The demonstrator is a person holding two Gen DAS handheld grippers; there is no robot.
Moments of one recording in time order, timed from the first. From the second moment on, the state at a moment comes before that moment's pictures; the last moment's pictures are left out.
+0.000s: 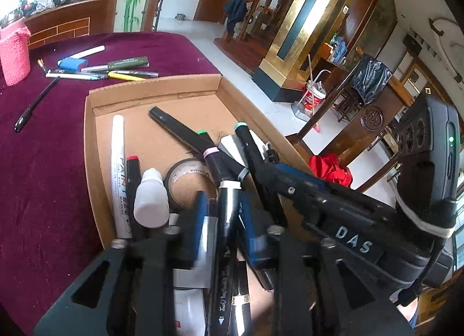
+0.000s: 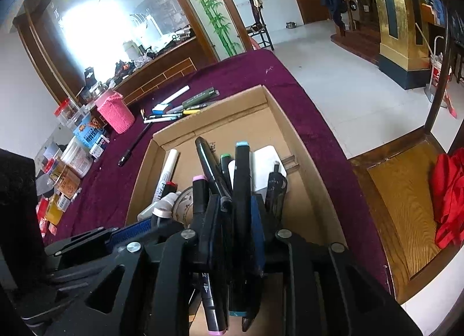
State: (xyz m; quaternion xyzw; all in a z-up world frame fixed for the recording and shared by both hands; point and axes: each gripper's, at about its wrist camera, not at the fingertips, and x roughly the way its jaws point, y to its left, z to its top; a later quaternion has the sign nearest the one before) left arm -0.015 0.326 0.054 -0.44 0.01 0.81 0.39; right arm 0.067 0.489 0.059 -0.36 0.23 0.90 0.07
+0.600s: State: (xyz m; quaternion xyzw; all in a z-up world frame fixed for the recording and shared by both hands) left arm 0.018 0.277 0.093 -0.34 0.04 0.88 0.33; right arm 0.077 0.491 0.070 -0.31 0.23 0.92 0.08
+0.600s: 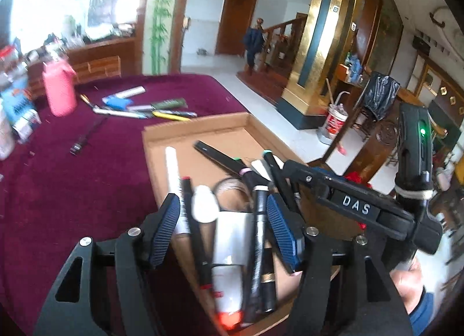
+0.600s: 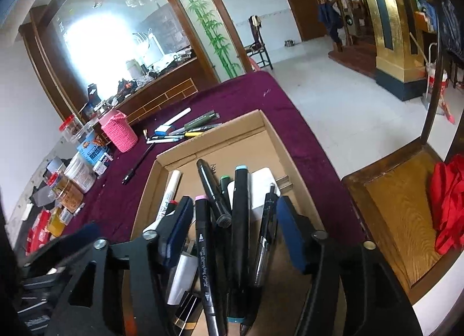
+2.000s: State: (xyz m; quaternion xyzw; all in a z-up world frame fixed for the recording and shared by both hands) left arm 0.044 0.210 0.084 -0.29 0.14 0.92 0.23; right arm 0.147 0.362 0.081 -0.29 0.05 0.93 0.20
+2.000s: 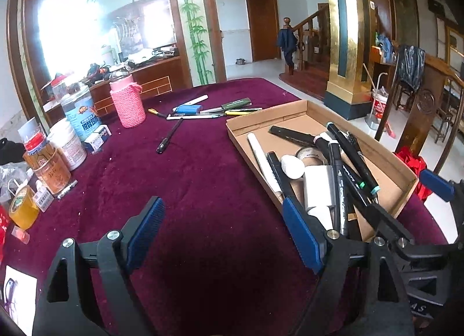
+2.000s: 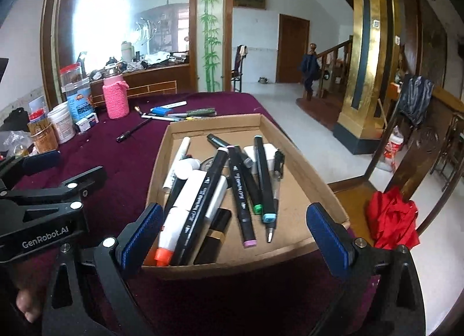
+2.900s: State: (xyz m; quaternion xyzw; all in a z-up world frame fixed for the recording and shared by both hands) left arm 0.051 0.213 0.083 -0.28 0.16 0.92 0.22; right arm 0.148 0.357 0.078 -0.28 0.01 0.93 0.22
